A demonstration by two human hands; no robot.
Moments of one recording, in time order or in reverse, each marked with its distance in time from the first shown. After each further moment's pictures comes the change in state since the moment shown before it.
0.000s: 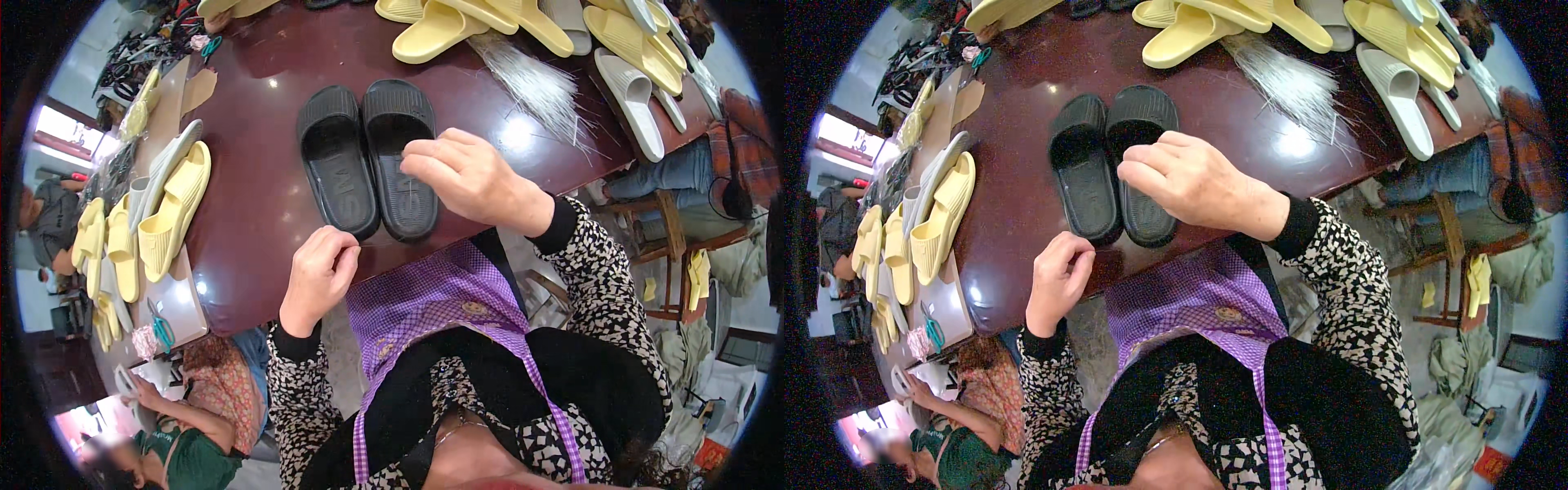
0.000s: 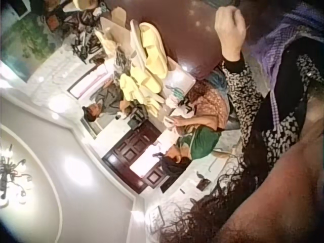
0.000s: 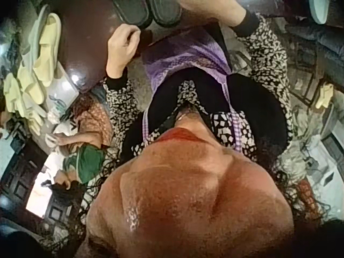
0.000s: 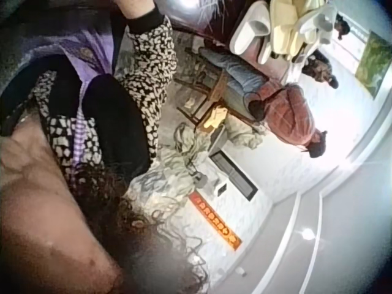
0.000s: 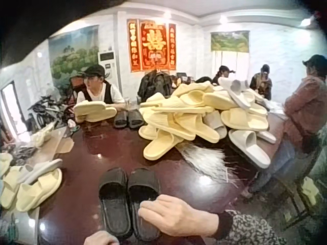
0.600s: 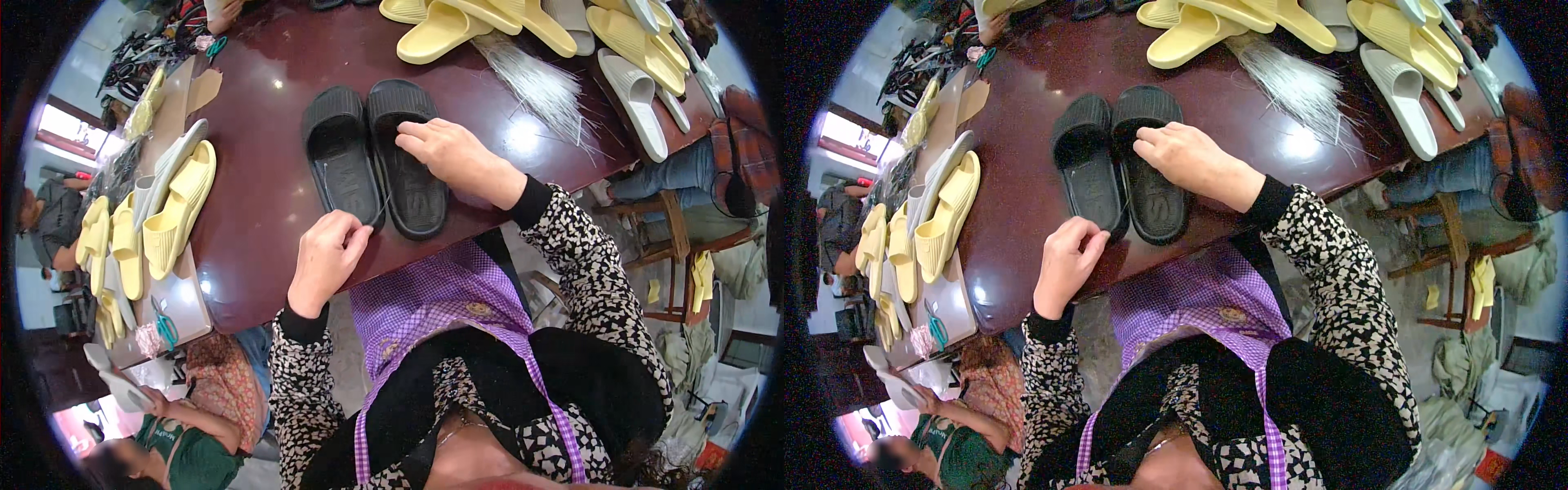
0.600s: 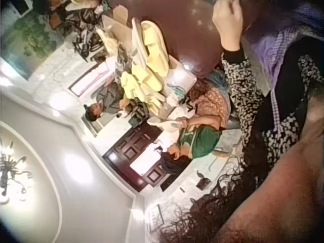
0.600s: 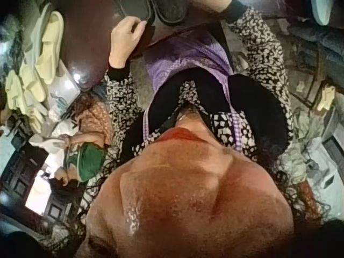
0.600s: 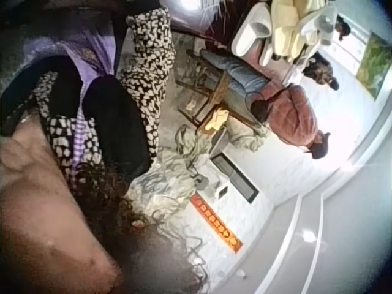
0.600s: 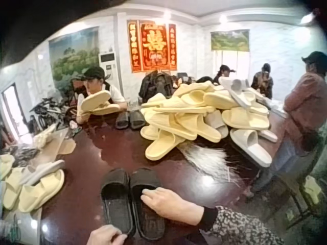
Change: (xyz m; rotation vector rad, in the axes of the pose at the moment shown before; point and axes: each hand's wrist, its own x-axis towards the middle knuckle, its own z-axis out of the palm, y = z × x) left_hand 0.016 -0.008 0.008 0.143 -0.015 -0.037; right_hand -0.014 0.036 0.046 -0.174 -0.197 0.134
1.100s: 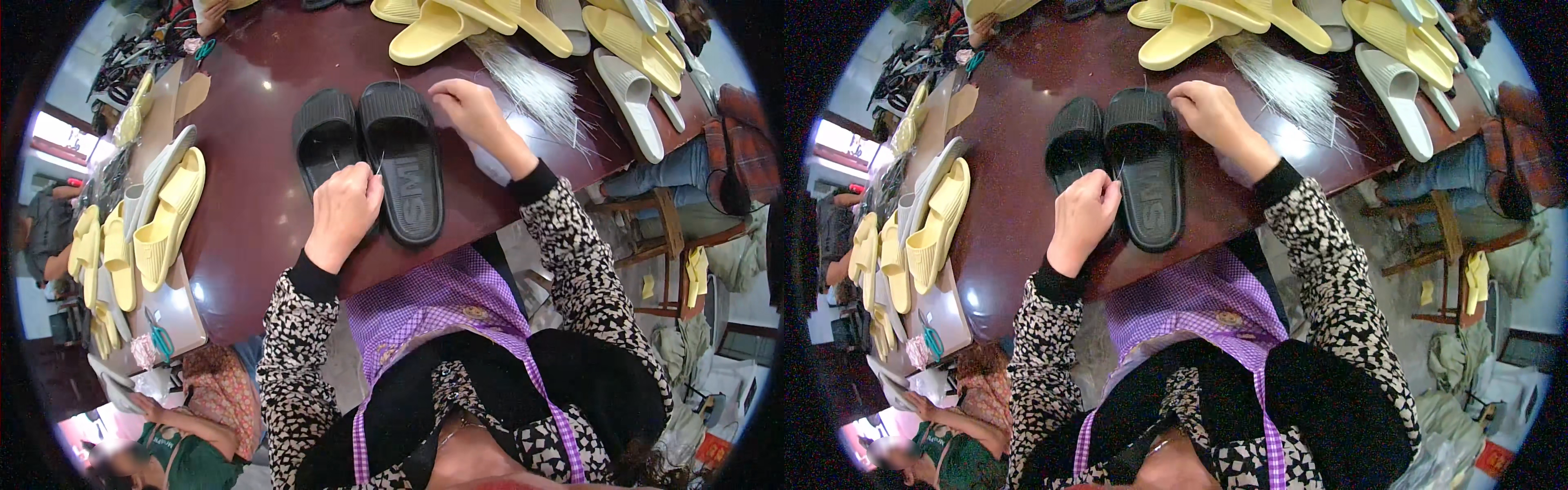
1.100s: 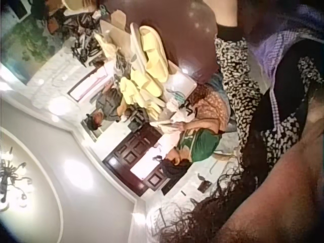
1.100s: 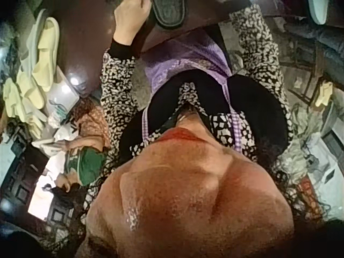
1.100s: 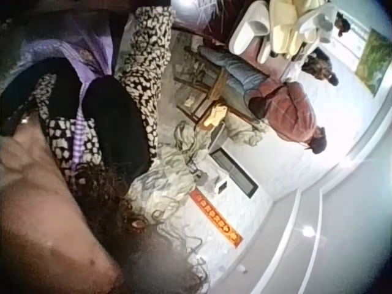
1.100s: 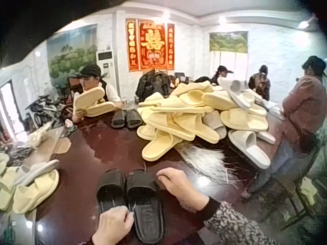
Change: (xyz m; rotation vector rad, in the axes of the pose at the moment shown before) left_hand 0.065 -0.015 0.043 0.224 0.148 0.107; right_hand -0.005 0.066 0.005 0.381 0.221 0.577
